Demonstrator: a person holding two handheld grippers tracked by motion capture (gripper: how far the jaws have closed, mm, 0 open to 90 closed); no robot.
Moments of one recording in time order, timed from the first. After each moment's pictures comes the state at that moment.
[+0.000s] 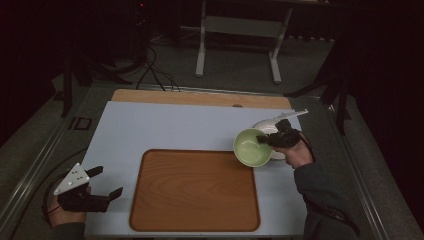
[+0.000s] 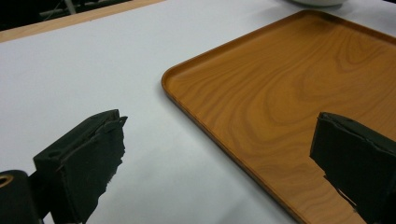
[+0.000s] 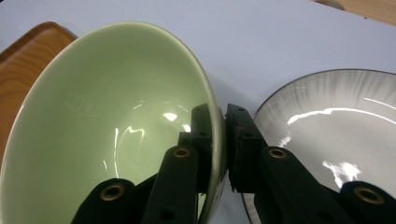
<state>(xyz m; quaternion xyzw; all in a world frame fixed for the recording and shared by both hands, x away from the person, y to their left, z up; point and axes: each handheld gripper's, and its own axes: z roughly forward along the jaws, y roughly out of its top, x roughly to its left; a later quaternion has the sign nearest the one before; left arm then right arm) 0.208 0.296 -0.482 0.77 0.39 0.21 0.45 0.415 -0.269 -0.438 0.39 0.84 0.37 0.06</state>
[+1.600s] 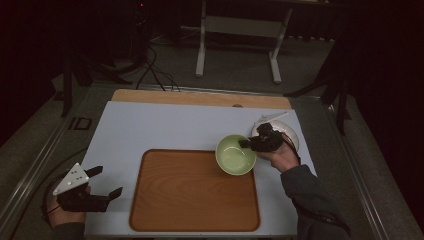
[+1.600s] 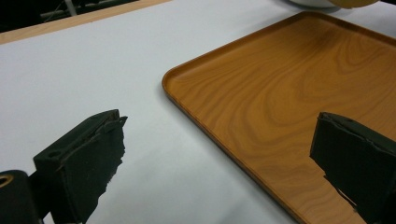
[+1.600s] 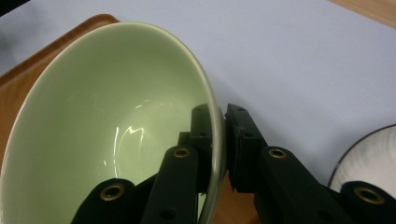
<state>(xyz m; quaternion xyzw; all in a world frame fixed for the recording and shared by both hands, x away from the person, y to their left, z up) 0.208 0.297 -0.482 0.77 0.39 0.21 0.46 0.395 -0.214 -0.431 0.33 0.86 0.38 0.05</state>
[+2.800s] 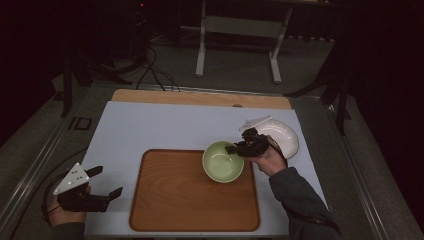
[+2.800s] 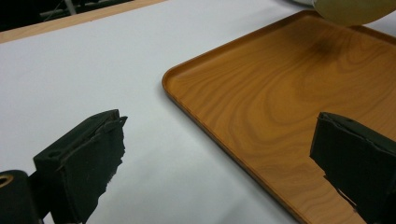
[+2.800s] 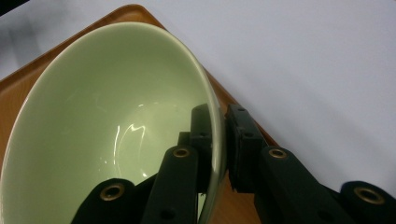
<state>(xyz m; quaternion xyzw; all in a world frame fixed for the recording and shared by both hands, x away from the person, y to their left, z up) 0.209 0.297 -0.482 0.77 0.39 0.21 0.45 0.386 -0.177 -0.442 0.29 0.88 0.38 0.03</state>
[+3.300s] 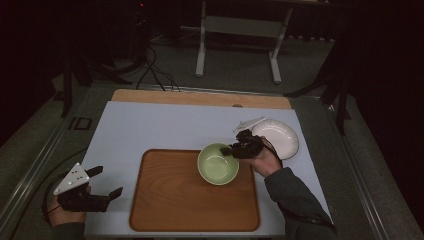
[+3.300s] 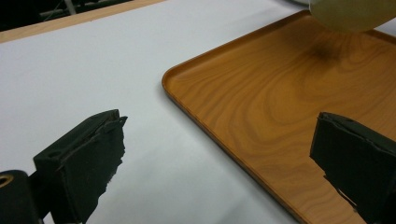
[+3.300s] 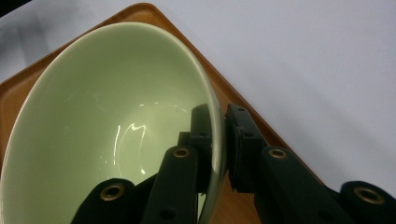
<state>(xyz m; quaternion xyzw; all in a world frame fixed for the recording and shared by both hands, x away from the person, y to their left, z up) 0.209 0.297 -0.482 0.77 0.39 0.21 0.45 0.384 -0.163 -0.446 0.28 0.88 0.38 0.02</state>
